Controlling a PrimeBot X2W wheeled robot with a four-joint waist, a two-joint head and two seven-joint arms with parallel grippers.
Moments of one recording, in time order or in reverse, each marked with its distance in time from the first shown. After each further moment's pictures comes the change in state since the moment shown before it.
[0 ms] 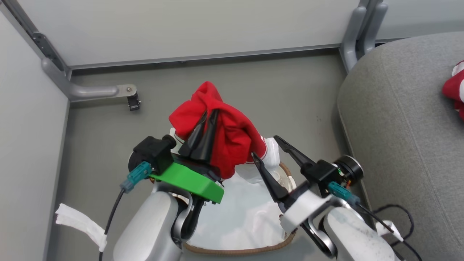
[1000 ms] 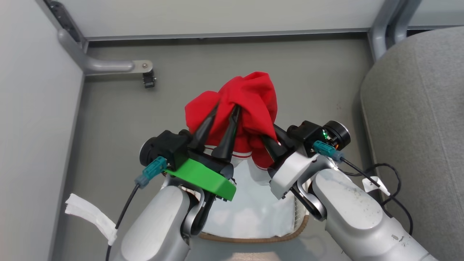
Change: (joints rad) left arm -0.051 0.001 -0.091 -0.014 0.006 0.031 -0.002; right arm -0.284 0.003 0.144 0.222 0.144 0.000 0.000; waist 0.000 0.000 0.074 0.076
